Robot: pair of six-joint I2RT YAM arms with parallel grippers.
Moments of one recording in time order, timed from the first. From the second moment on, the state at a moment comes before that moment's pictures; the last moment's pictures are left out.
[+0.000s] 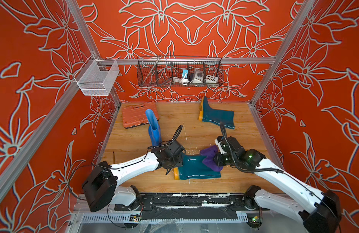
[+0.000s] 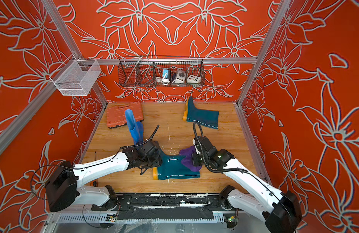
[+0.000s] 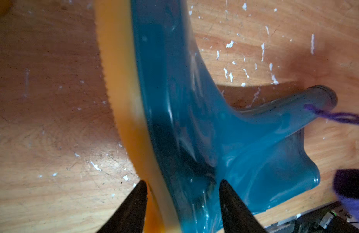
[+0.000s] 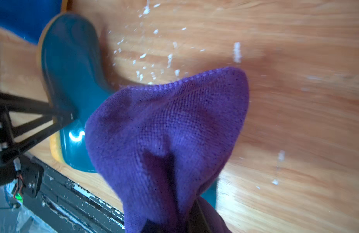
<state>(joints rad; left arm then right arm) -0.81 1.33 0.80 -0.56 -0.03 -0.96 0.74 1.04 0.75 -0.71 -0.10 0.49</state>
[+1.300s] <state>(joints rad) -0.81 1.13 0.49 -0.31 0.16 -0.93 0.98 1.56 0.96 -0.38 -0.11 0.51</state>
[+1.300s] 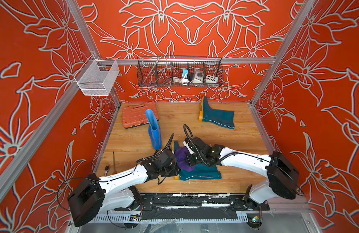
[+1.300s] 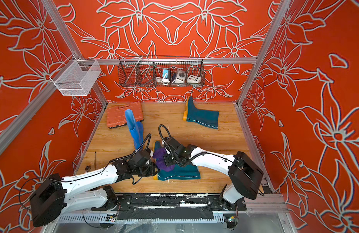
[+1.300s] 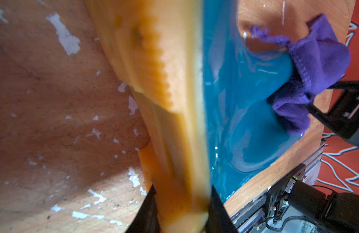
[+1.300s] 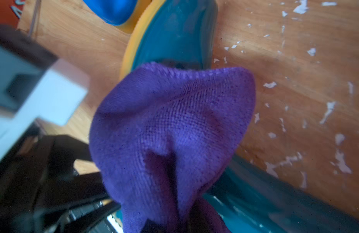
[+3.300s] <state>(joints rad) -0.80 1.37 0.66 -0.27 0.18 -0.98 0.55 1.37 0.62 -0.33 -0.23 0.49</state>
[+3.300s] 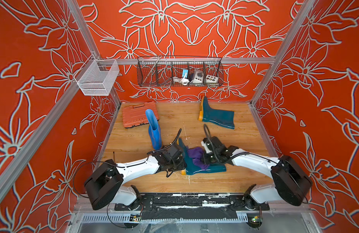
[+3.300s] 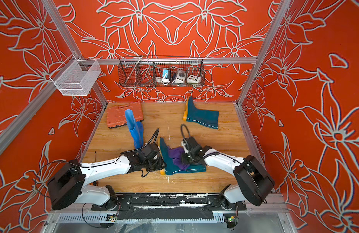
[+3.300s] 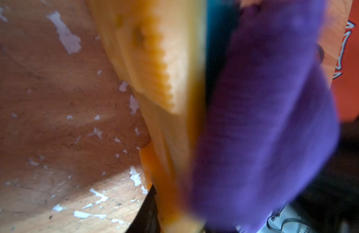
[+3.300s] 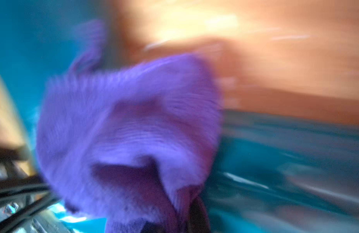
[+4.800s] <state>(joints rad) -0.76 1.35 0.64 -0.25 0.23 -0.95 0.91 1.49 0.83 -0.36 -0.14 0.55</state>
